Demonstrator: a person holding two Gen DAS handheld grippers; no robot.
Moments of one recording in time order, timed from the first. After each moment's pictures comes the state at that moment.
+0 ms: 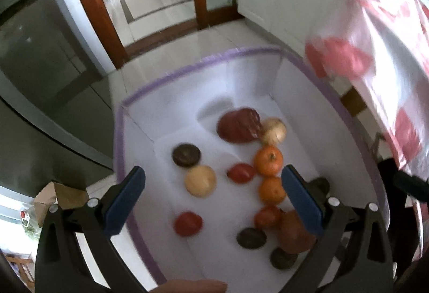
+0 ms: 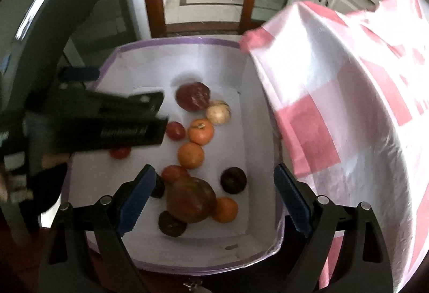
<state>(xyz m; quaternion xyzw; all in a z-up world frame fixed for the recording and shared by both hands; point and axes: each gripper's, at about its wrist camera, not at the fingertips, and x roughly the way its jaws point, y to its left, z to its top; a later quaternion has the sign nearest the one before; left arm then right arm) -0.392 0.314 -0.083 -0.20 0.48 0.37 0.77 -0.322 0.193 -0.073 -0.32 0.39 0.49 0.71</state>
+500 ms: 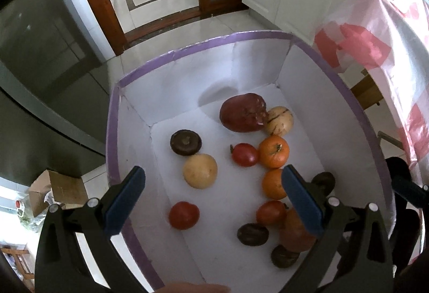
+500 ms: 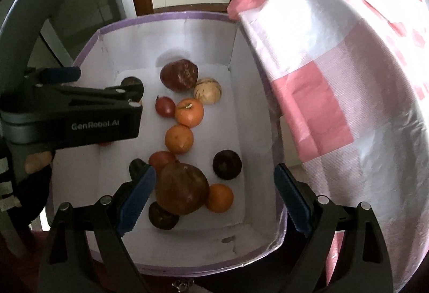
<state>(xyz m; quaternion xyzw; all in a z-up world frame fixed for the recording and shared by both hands) -0.396 0.318 -0.100 -0.23 0.49 0.37 0.75 -0.319 0.203 -0.097 -0.34 0.43 0.45 0.70</state>
